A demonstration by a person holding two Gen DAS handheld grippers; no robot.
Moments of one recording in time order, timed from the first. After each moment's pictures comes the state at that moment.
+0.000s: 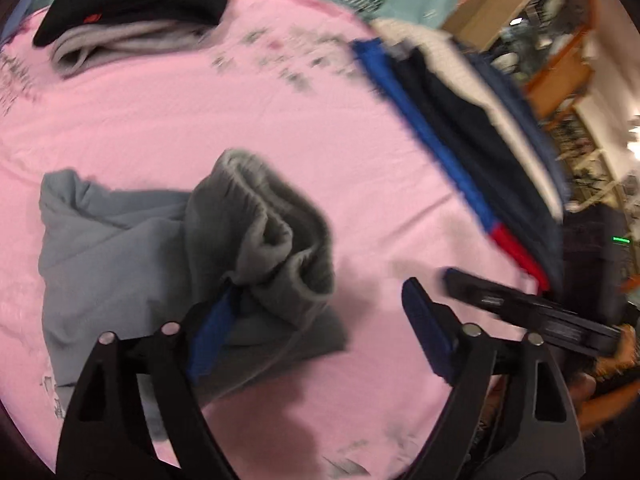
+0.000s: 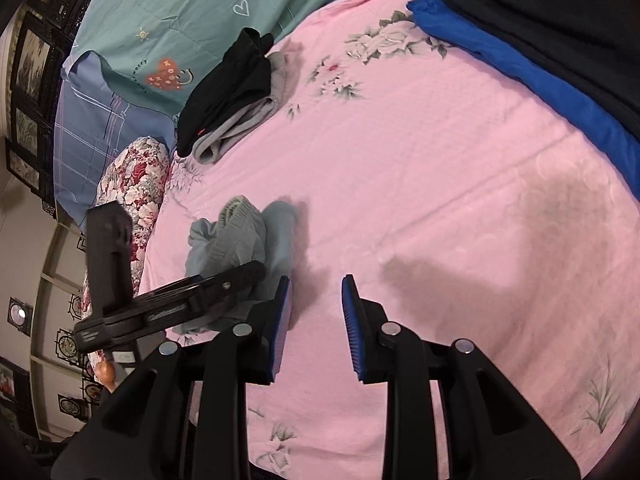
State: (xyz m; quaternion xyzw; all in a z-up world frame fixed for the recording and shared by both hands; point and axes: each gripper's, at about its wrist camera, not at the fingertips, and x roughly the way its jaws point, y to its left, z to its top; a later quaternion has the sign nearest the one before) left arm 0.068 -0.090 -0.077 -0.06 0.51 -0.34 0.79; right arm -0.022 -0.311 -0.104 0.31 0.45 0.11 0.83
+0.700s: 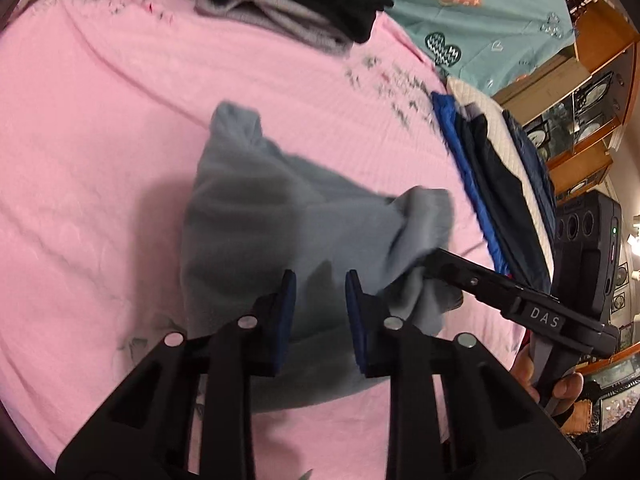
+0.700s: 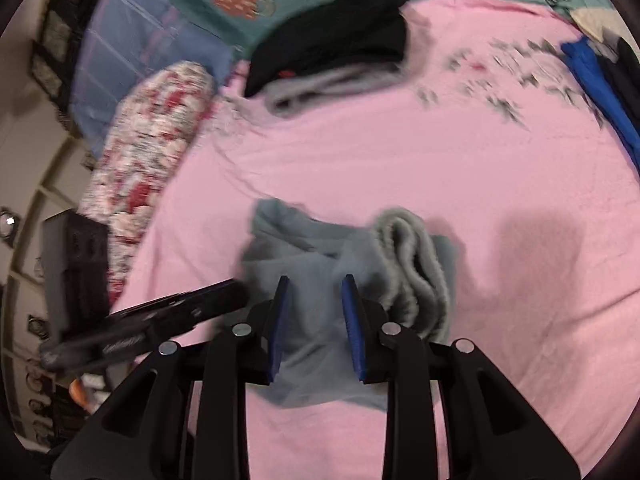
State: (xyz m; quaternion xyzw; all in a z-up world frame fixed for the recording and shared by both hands) left arm 0.087 0.030 -0.127 -0.17 0.54 -0.25 0.79; right arm 0.070 -0.175 -0.084 0.18 0.50 0.17 0.83
